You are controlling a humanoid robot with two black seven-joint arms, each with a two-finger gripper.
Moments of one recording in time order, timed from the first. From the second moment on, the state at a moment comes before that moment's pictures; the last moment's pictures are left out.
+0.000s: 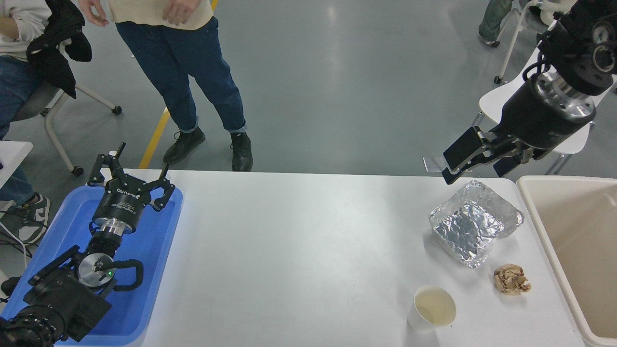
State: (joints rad) left arm -0.60 0.23 -0.89 -0.31 -0.13 -0.77 -0.36; right arm 2.36 -0.32 -1.40 1.41 -0.52 0.78 0.46
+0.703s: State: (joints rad) left arm -0.60 0.23 -0.89 -0.31 -0.13 -0.77 -0.36; right arm 1.99 -0.36 -1.31 1.41 -0.51 0.79 0.46
